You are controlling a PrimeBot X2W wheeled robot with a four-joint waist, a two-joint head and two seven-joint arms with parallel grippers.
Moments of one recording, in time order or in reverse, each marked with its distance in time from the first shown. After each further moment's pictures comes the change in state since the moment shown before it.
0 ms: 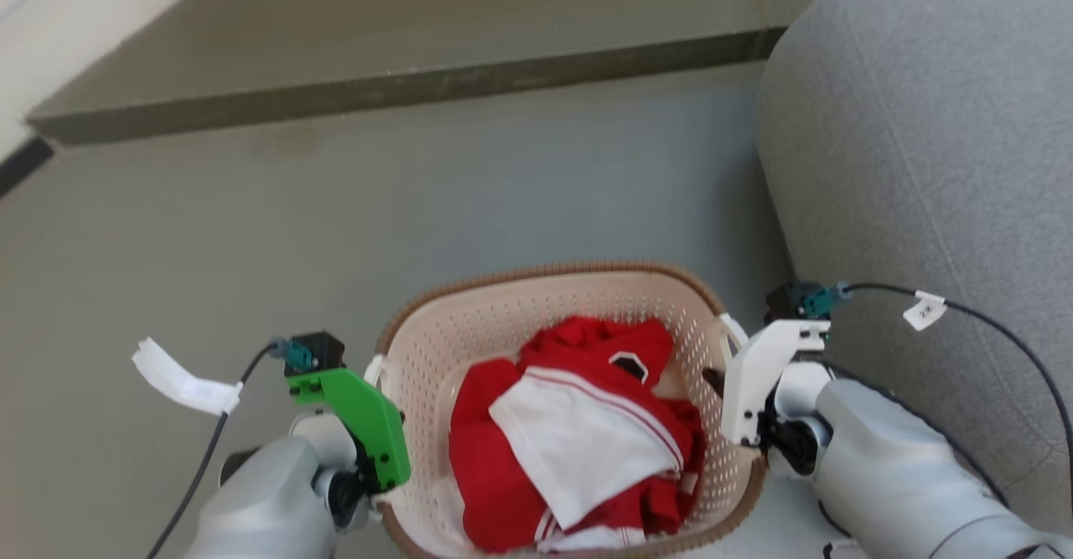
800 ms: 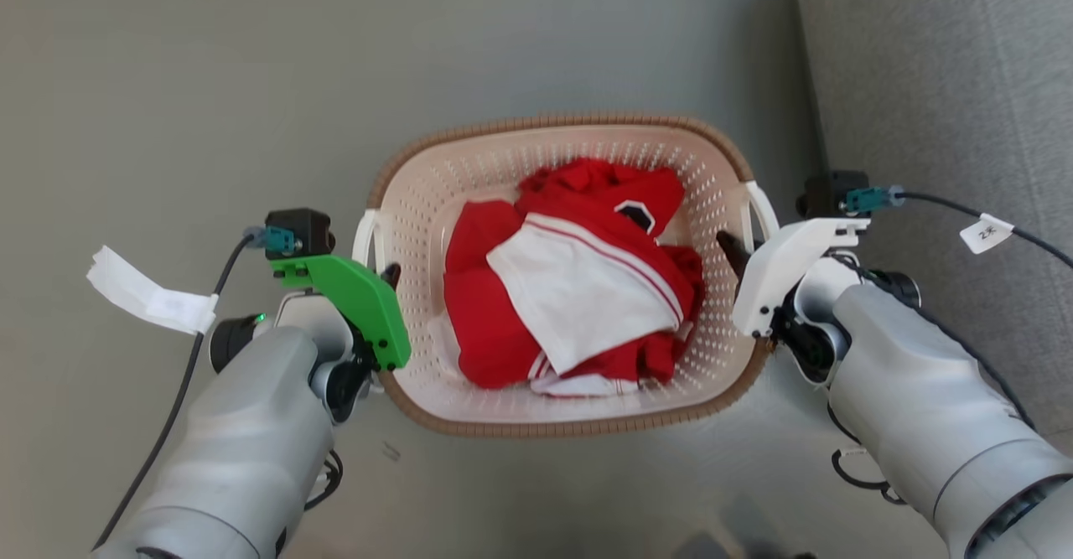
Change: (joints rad) left arm -0.177 0.002 0.003 -0.033 0.028 0.000 -0.157; right arm -0.149 -0.037 -0.020 -0.027 0.000 0.001 -0.173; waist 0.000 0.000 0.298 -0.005
